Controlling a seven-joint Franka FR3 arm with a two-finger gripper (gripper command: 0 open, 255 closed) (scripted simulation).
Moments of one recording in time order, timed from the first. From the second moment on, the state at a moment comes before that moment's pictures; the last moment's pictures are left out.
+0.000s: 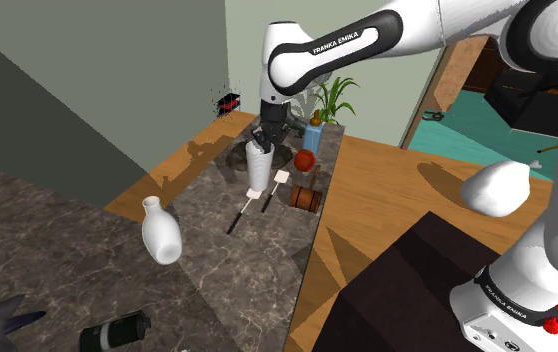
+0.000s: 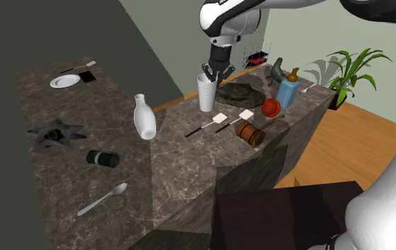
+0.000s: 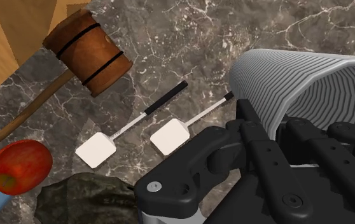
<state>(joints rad) 0.02 0.46 0.29 -1.66 -0.04 2.09 0.33</state>
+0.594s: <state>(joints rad) -0.08 0.59 0.24 -1.45 -0.05 1.99 0.17</state>
